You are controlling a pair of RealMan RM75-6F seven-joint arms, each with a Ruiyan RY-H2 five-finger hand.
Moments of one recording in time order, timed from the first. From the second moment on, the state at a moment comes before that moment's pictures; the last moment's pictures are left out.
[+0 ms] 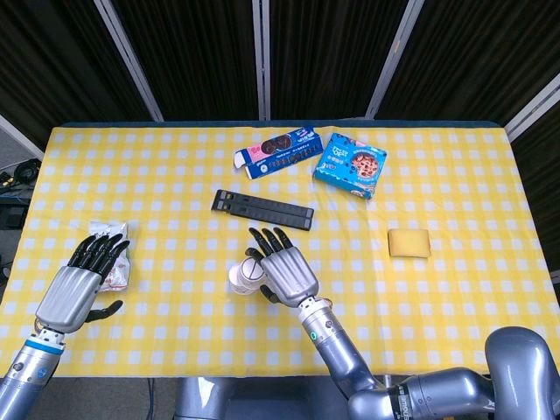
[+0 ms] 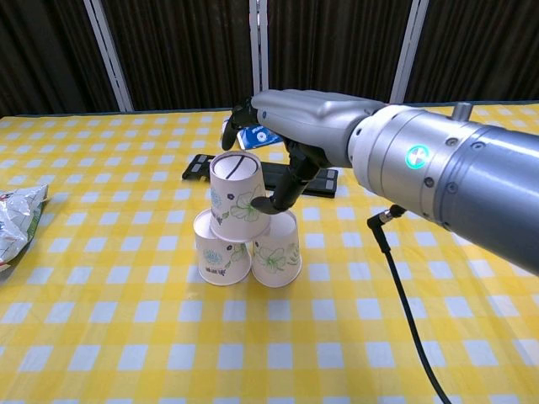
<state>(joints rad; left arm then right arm) -0.27 -1.09 0.03 -1.88 1.53 1.35 0.26 0.88 -1.70 0.27 -1.94 -0.81 1.25 -0.84</state>
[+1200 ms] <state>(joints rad) -0.23 -1.16 0.02 -1.82 1.54 1.39 0.31 0.42 -1.25 -0.09 -1.80 -1.27 1.52 -0.23</state>
